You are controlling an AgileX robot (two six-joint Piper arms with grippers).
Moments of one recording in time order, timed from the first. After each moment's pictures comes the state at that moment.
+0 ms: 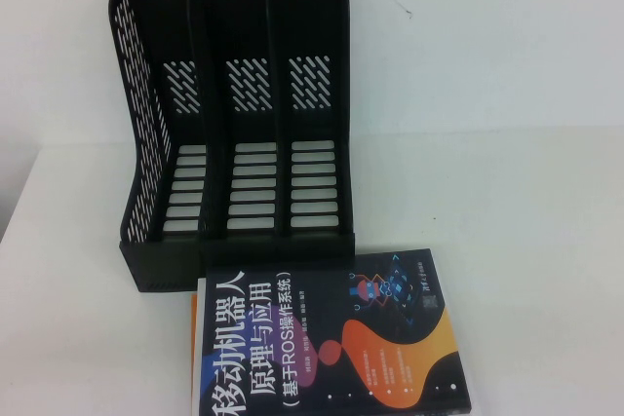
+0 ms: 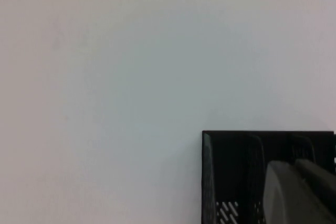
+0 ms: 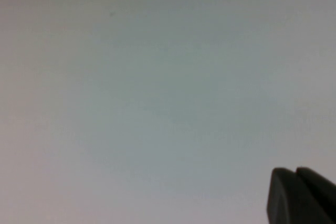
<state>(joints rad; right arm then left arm) 0.07 -0.01 0.03 -0.09 -0.79 0.10 -0.04 -0.01 0.02 -0.02 -0.32 -0.10</state>
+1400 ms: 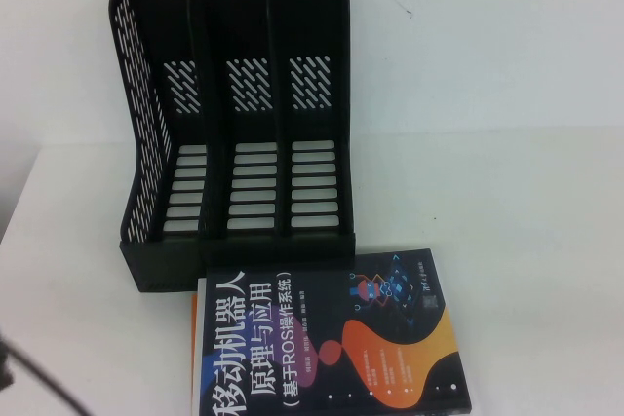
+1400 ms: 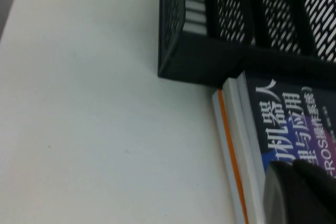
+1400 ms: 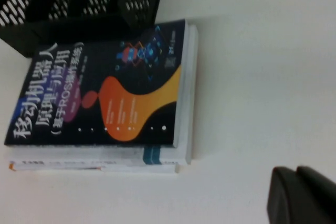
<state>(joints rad) 0.07 0.47 -0.63 0.41 1.02 -0.04 -0.04 0.55 -0.64 -0.22 0.82 -0.19</state>
